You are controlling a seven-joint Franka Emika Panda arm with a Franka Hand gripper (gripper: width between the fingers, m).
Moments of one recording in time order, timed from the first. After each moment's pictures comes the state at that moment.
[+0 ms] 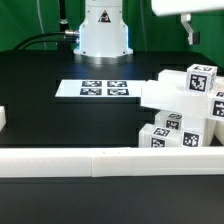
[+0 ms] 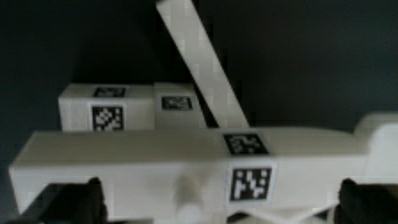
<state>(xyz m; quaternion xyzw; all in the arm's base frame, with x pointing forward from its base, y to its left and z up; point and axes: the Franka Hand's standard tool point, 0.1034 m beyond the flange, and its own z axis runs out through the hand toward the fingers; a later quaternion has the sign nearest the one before) 0.547 0.141 0.139 -0.97 0.24 -0.08 0.06</state>
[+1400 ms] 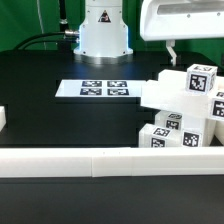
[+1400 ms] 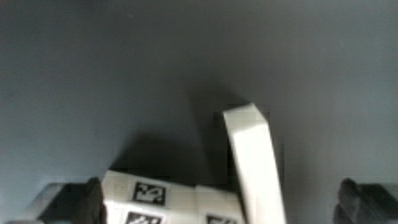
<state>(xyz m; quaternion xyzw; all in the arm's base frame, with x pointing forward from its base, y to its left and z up) 0.492 0.129 0.089 -1.00 0.08 -0.04 0.03</state>
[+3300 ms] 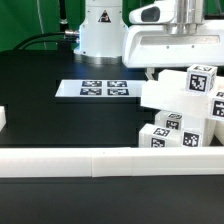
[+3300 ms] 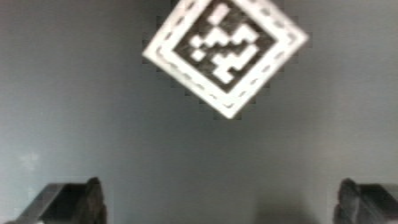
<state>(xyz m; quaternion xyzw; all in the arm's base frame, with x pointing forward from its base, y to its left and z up) 0.456 0.103 0.035 -1.00 0.00 -0.07 0.00</state>
